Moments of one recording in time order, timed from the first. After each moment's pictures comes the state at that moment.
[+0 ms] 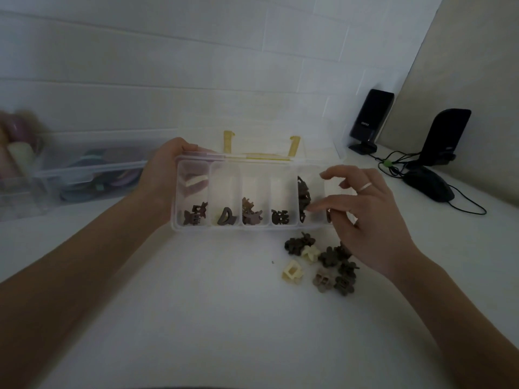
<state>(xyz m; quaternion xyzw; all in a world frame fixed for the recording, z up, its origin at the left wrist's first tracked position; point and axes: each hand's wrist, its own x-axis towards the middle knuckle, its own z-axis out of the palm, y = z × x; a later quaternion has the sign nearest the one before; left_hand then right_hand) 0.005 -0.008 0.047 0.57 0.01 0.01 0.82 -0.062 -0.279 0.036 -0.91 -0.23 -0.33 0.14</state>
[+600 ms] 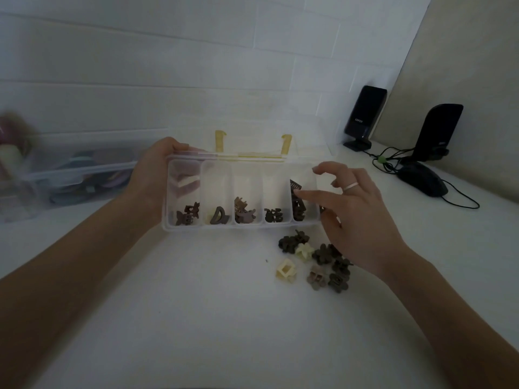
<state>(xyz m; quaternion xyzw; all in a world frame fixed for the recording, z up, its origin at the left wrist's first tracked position) 0.008 -0.007 0.045 0.57 0.01 0.01 0.82 -0.064 -0.276 0.034 -0.93 -0.21 -0.30 0.07</state>
